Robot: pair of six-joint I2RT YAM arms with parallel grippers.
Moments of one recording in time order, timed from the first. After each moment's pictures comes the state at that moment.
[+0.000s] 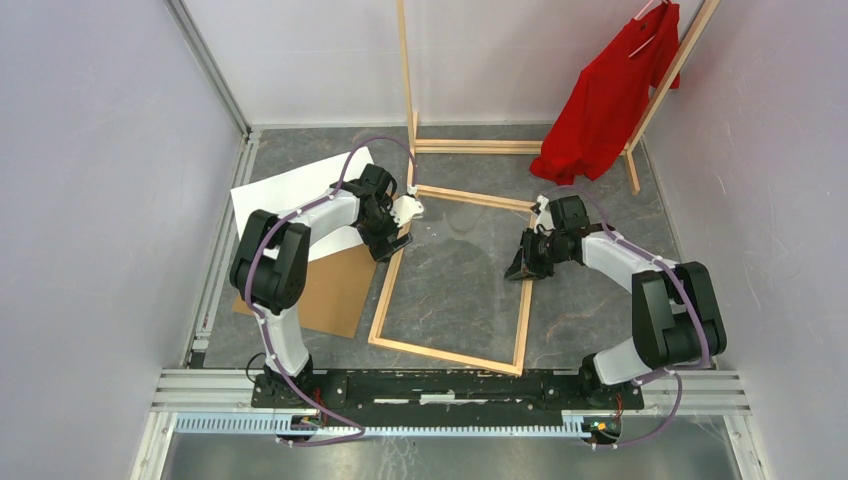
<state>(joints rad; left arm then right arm) -0.40 1.89 1.26 -0.63 0.16 0.68 0.19 1.49 0.76 -0.40 -0.53 0.41</state>
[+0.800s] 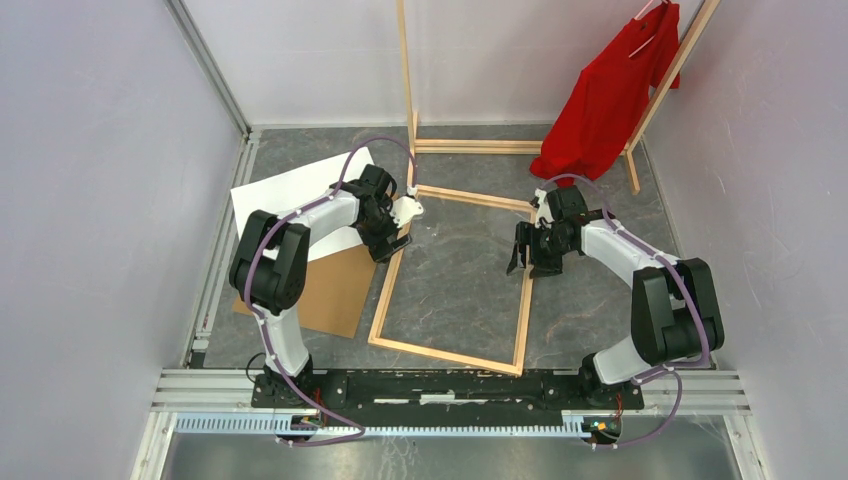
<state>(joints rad) -0.40 1.88 1.25 -0.63 0.16 0.69 0.20 1.52 0.89 -0.58 -0.37 0.28</state>
